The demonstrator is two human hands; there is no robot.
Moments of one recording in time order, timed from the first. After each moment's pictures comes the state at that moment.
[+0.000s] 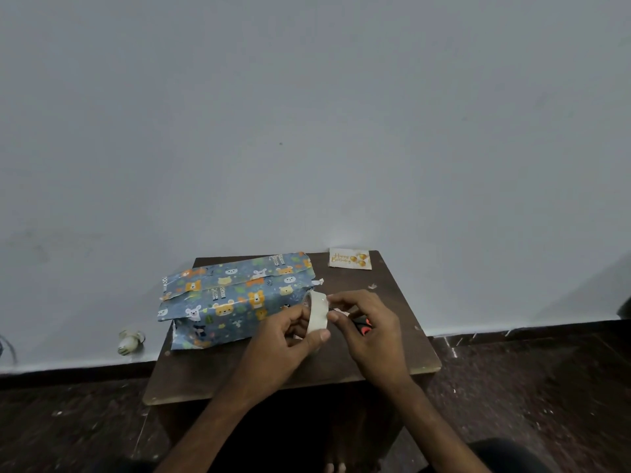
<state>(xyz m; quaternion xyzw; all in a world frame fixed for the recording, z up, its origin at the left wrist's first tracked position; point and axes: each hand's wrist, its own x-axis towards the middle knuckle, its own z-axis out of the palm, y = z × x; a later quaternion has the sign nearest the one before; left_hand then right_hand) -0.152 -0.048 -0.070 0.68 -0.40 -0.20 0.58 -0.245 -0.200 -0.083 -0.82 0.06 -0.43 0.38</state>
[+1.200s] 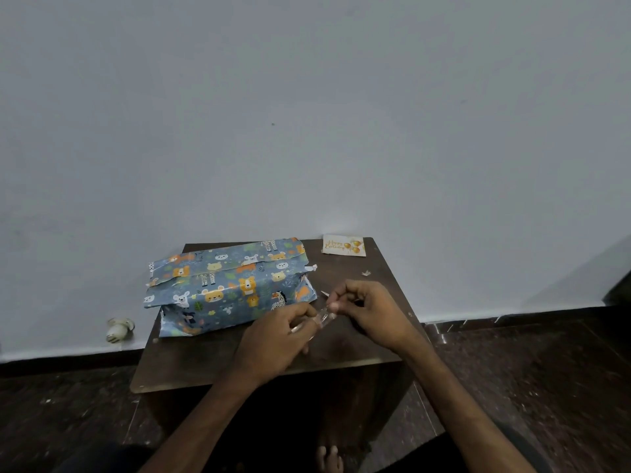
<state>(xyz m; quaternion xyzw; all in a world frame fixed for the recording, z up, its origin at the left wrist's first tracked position) -0.144 -0.061 -0.086 0.81 -0.39 -0.16 0.41 -0.239 -0.236 -0.069 -0.85 0.10 -0.15 0.49</state>
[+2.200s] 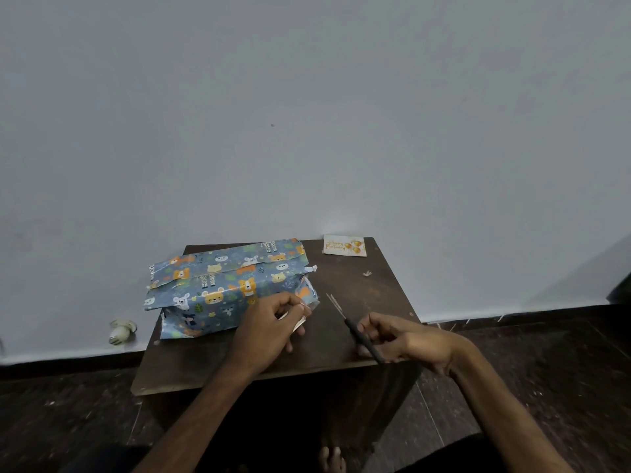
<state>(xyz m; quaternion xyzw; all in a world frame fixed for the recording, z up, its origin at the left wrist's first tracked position) -0.134 -0.061 -0.081 0.77 -0.30 -0.19 0.54 -0.284 -0.271 -0.076 -0.76 0.13 0.15 0.62</state>
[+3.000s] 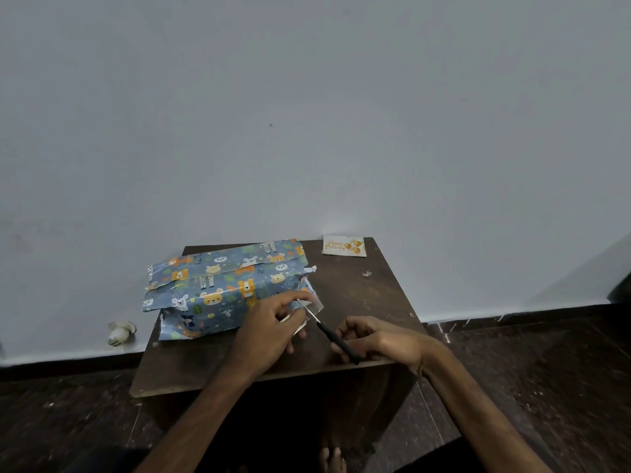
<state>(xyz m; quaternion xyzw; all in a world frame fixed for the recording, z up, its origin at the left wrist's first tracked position) -0.135 -0.062 -0.082 0.76 -0.32 -0.18 0.53 -0.261 -0.242 -0.077 -0.78 0.14 0.13 0.60</state>
